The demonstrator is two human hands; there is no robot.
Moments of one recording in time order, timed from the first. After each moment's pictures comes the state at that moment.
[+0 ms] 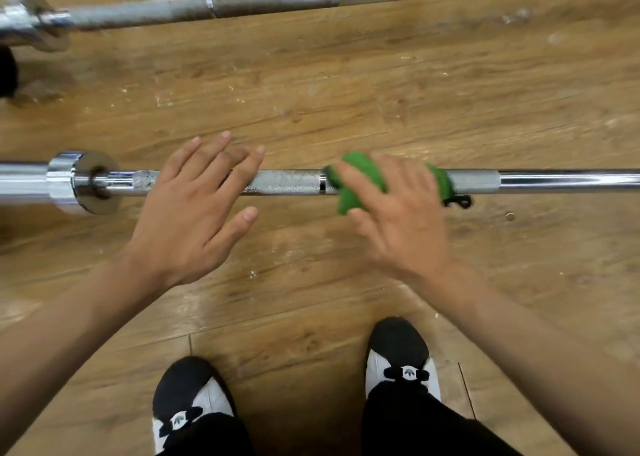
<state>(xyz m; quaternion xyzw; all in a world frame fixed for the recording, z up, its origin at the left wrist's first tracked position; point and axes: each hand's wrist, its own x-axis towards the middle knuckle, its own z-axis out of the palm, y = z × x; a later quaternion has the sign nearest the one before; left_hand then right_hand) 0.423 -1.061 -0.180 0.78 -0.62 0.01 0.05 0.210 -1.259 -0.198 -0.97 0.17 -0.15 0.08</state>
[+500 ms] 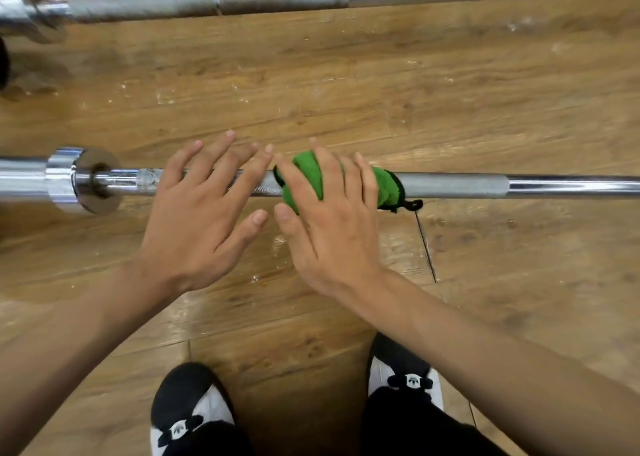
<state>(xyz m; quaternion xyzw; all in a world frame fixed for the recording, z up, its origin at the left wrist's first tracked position) 0.420 -1.065 -0.183 0.80 -0.60 0.01 0.05 0.269 -1.194 -0.191 -0.96 0.23 -0.13 0.13</state>
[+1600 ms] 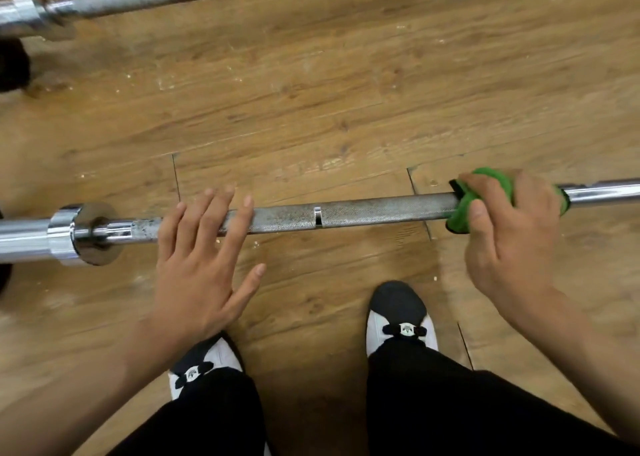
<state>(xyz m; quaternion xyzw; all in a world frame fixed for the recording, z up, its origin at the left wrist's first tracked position) 0.337 -0.989 -0.205 0.82 -0.57 0.08 0.06 0.087 -1.258 -0.187 -0.90 0.39 -0.19 0.09</state>
